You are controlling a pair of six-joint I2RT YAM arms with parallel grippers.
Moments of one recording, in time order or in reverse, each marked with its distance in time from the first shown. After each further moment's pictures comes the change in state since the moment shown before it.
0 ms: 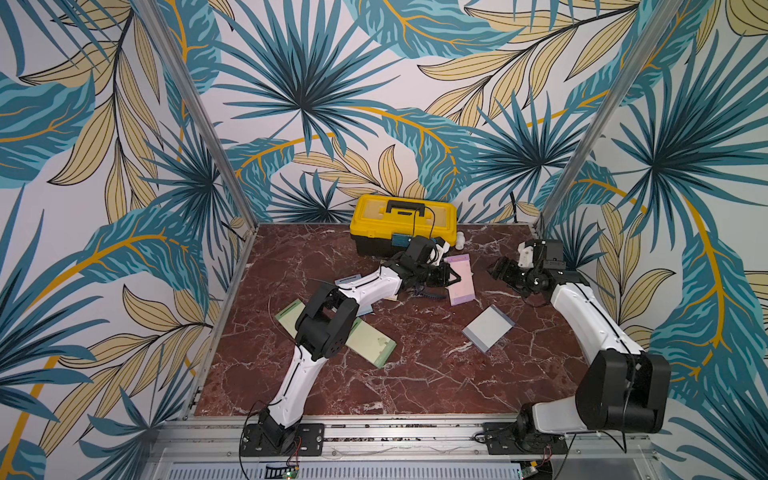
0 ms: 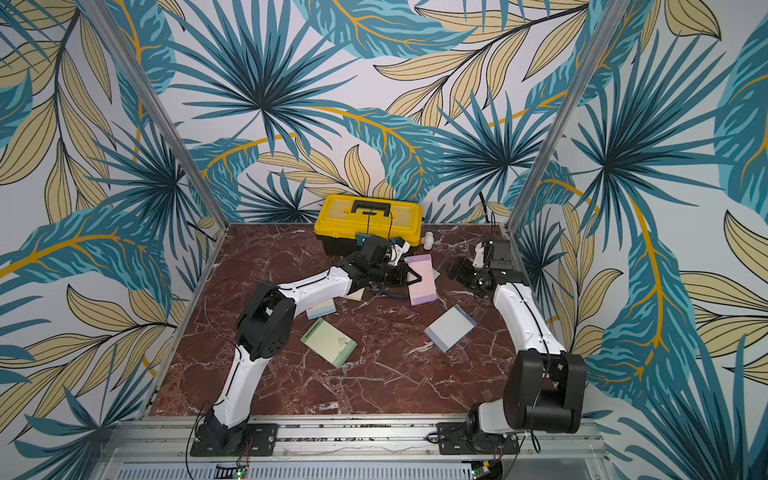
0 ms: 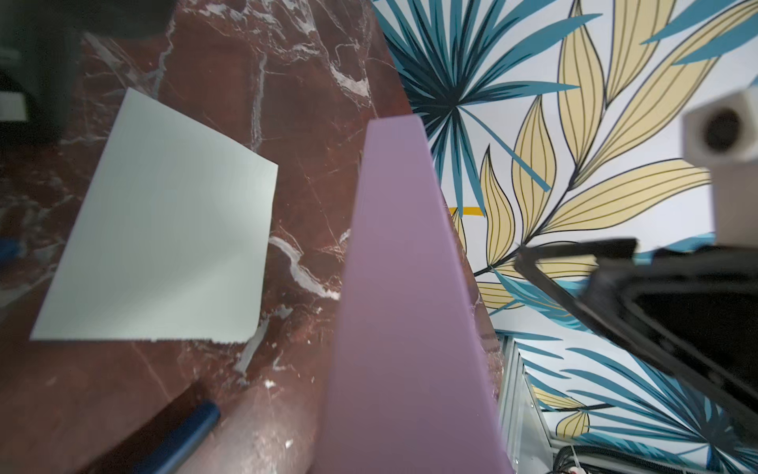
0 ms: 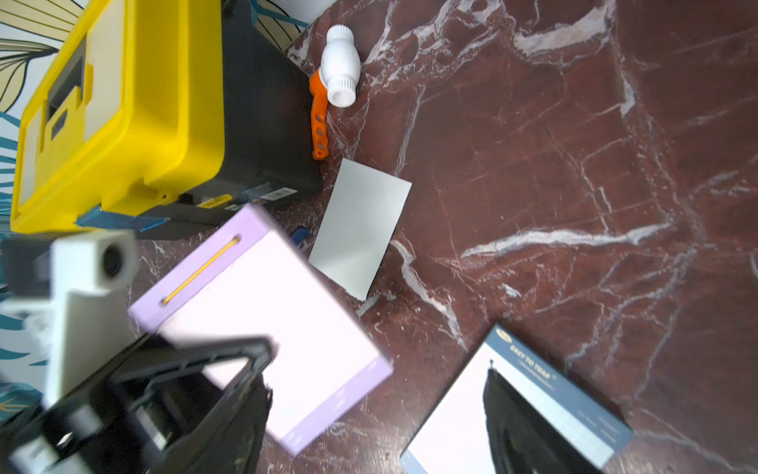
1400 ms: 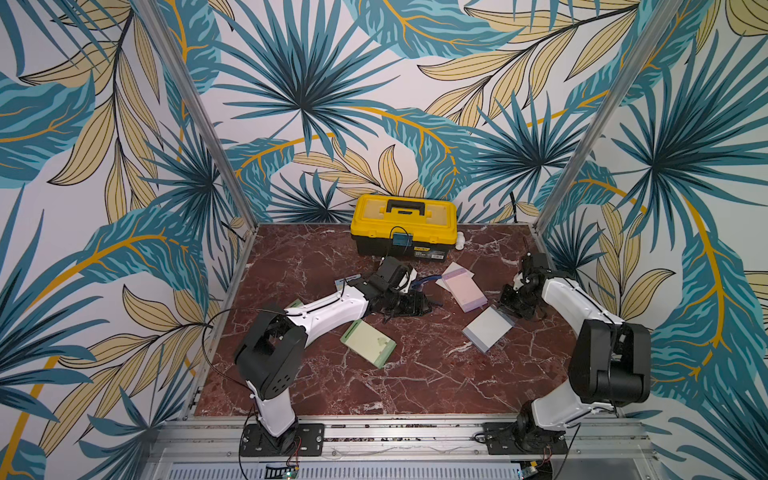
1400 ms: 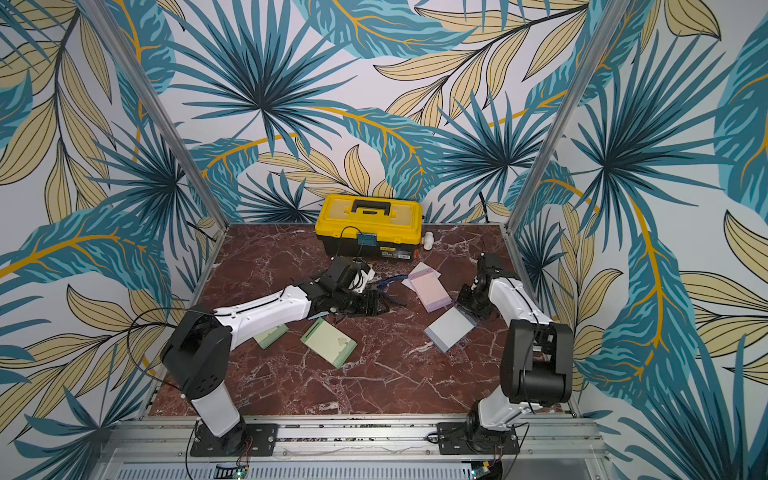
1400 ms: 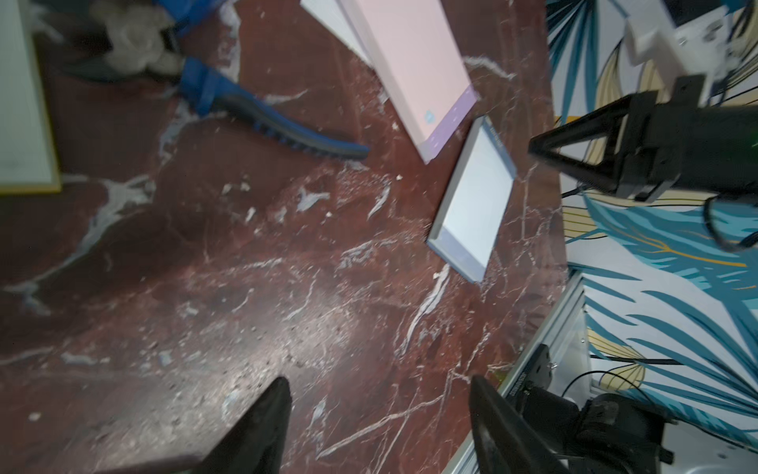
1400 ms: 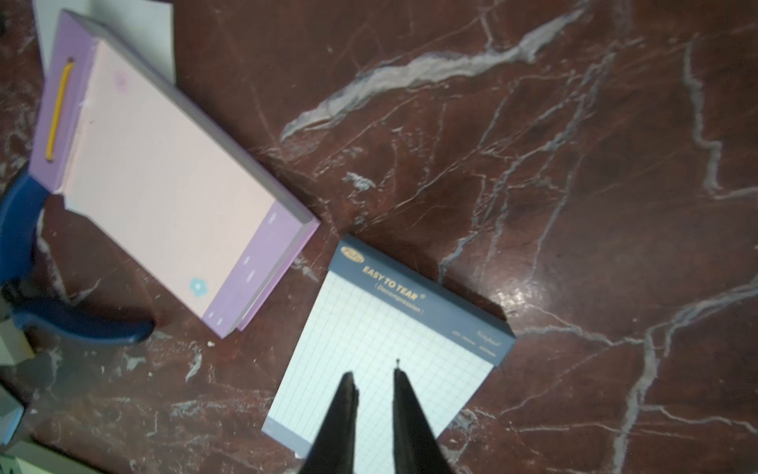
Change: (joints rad) left arm -0.017 -0.601 -0.661 -0.294 -0.184 0.058; right arm -0.031 0.274 0.050 -0.236 0.179 -0.085
